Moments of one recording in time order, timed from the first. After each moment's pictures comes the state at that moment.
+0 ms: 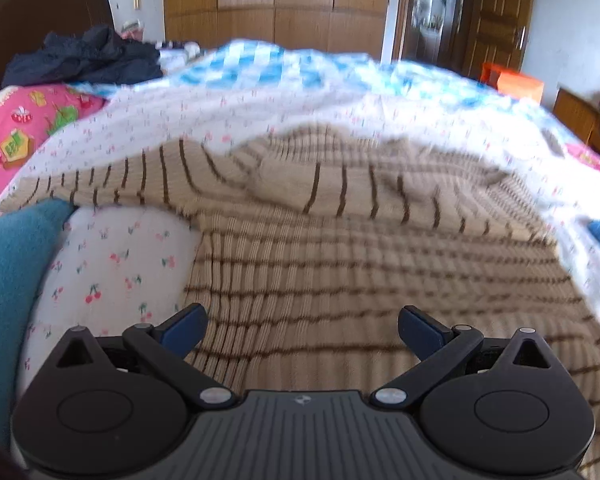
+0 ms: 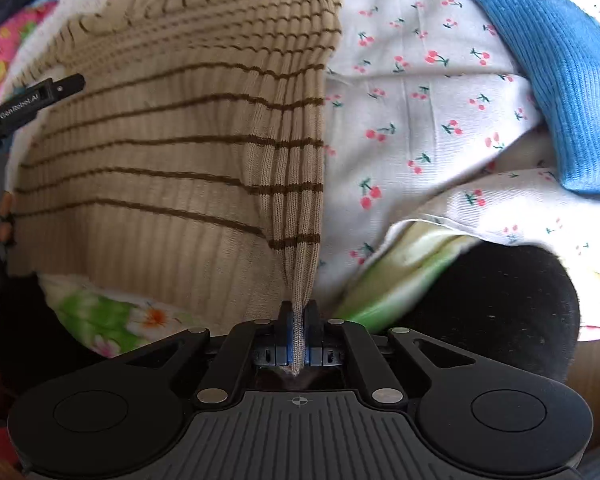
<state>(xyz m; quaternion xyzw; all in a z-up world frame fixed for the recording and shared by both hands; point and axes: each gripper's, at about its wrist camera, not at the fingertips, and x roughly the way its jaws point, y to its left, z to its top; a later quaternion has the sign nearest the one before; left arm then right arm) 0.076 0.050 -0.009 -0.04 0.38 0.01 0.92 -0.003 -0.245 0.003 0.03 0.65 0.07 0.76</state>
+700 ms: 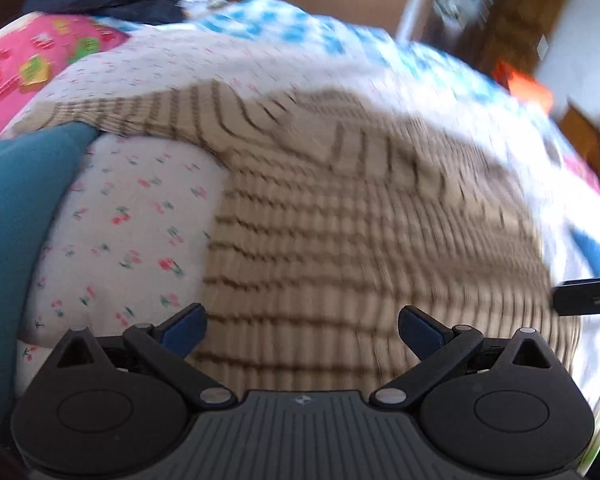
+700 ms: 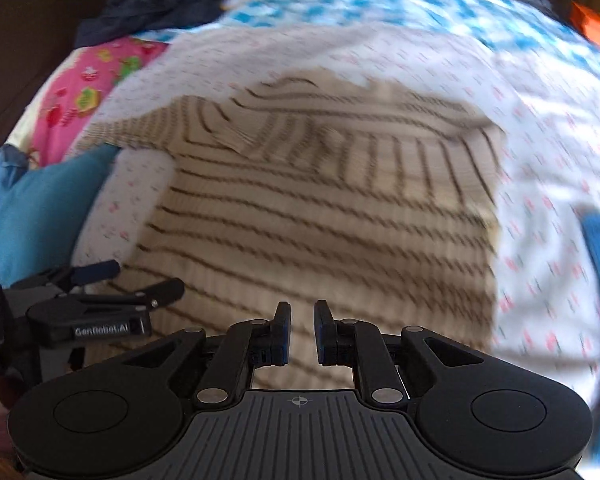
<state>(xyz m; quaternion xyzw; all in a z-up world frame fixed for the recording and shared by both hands) 0.042 0.088 0.003 -0.13 0.42 0.02 0.90 0.102 -0.121 0.077 -0.05 0.49 0.22 0.84</state>
